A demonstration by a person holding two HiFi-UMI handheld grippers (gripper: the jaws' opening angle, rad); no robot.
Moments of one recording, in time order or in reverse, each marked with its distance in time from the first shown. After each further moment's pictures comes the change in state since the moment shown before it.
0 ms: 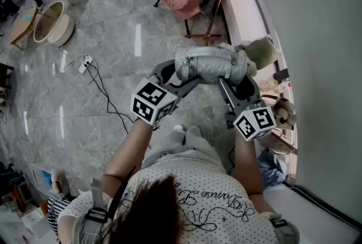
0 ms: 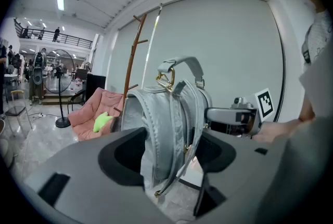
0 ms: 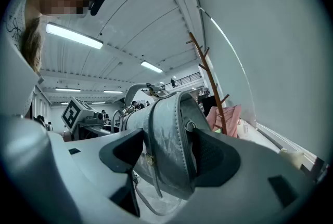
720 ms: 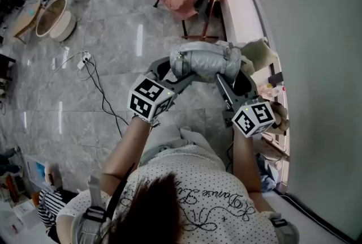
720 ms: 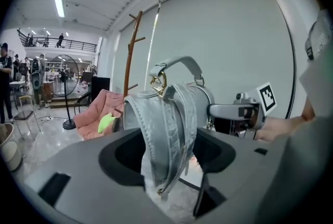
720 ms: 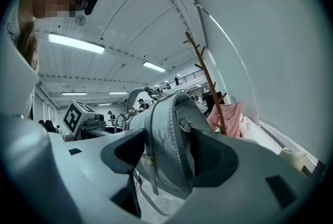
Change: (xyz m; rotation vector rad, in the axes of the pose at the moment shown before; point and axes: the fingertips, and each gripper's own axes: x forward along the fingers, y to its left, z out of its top) left arm 0.041 -0.031 0.006 0.026 0.024 0.088; right arm -0.030 -0.048 0.006 0.034 0.017 0.073
